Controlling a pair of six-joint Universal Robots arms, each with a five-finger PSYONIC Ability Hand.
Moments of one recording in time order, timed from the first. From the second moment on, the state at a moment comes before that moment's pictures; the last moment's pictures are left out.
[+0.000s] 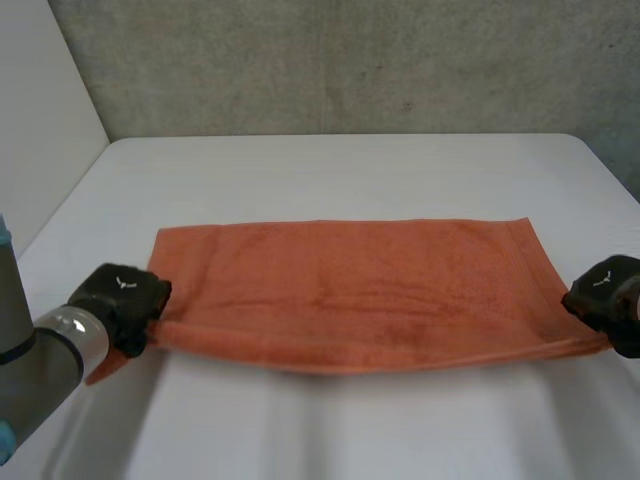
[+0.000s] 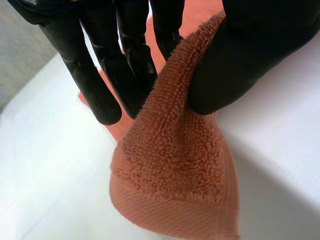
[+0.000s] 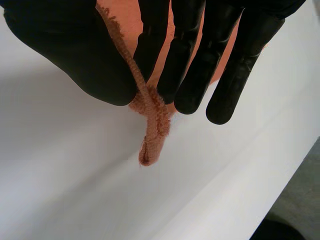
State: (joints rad) left arm 4.46 -1.74 -1.83 3.03 -1.55 3.70; right arm 1.61 -1.33 1.59 0.50 1.51 2.08; left_hand 1.10 1.20 1.19 1.20 0.98; right_hand 0.98 1.18 1.18 1.19 1.00
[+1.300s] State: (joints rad) left arm 4.45 -2.01 -1.55 3.29 -1.52 3.79; right arm 1.68 -1.08 1.44 -0.02 1.43 2.63; left_hand 0.53 0.51 0.51 0.51 0.34; right_hand 0.21 0.22 0.21 0.23 0.07
